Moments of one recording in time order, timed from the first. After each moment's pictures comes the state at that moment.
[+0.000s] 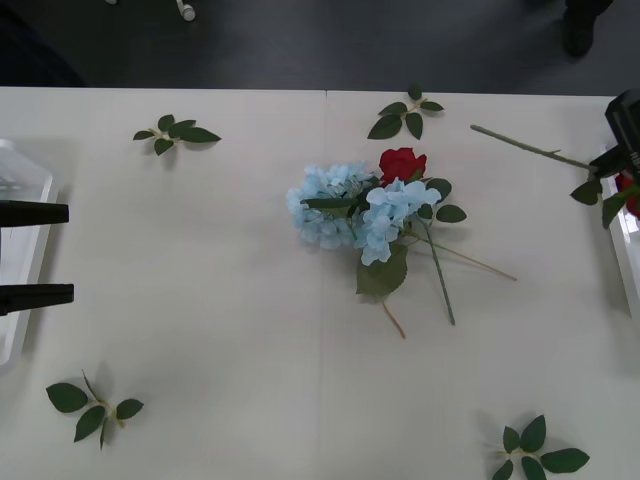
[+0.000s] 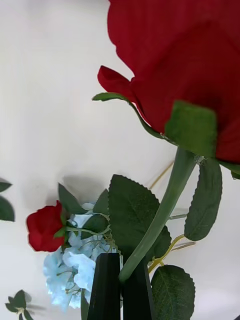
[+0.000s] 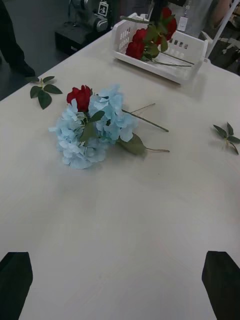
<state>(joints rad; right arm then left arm) -0.65 -0.95 -0.01 -1.57 -1.10 1.75 -0.02 -0.11 0.52 0.65 -1.87 1.68 1.82 -2.67</state>
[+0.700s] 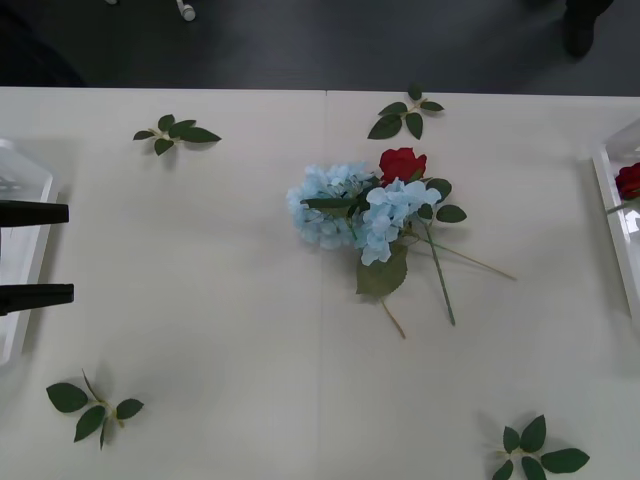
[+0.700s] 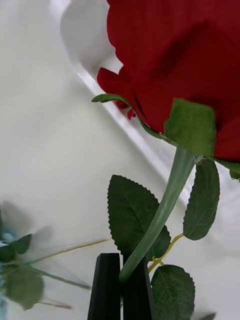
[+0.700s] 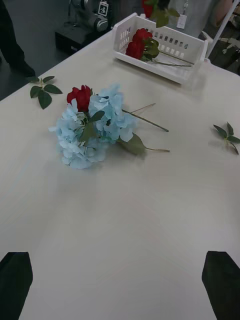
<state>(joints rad) -0.65 -1.10 -0.09 -1.20 -1.08 1.62 1.02 -0.11 0.52 0.65 -1.87 1.68 1.82 -2.67</state>
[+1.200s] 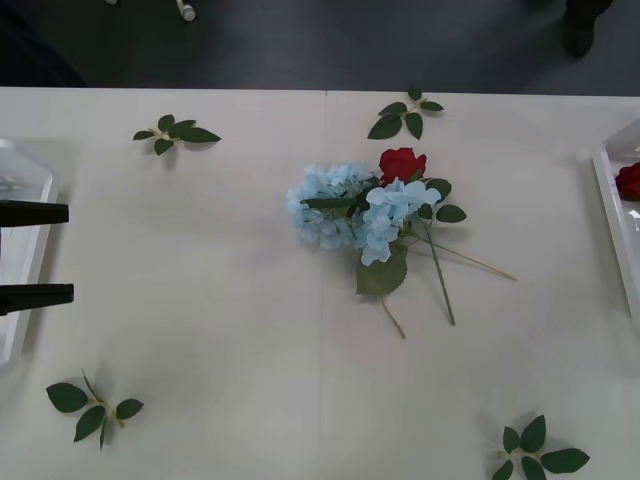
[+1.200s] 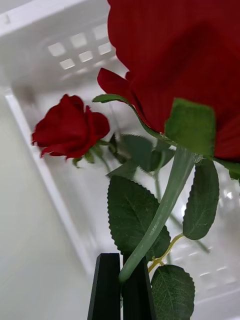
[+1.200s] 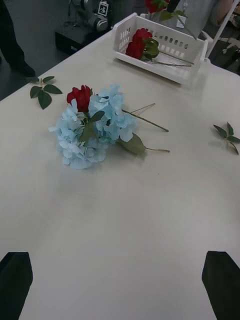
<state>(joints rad) -0.65 -1.15 -0.09 -0.90 -1.01 1.39 1.64 -0.11 0.52 0.65 -1.87 1.68 1.82 -2.67</state>
